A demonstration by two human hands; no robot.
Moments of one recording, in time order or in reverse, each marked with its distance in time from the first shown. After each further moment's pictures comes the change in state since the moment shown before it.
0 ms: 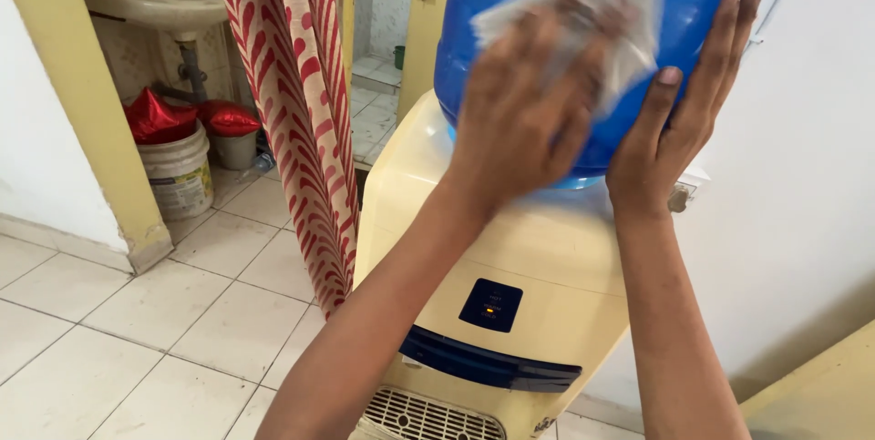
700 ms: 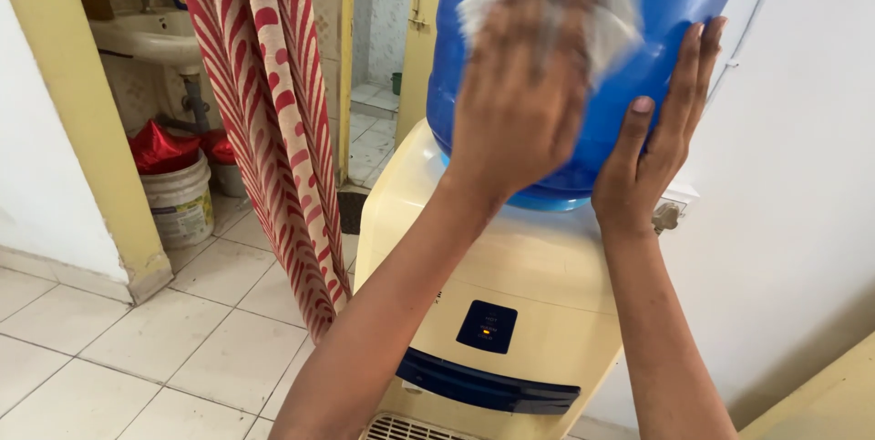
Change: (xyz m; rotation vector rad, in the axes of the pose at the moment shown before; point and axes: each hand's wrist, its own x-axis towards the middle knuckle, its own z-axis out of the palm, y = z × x) left_hand 0.034 -0.003 0.003 0.081 0.024 -0.030; right_hand 0.001 -0.011 -0.004 -0.017 -0.024 0.046
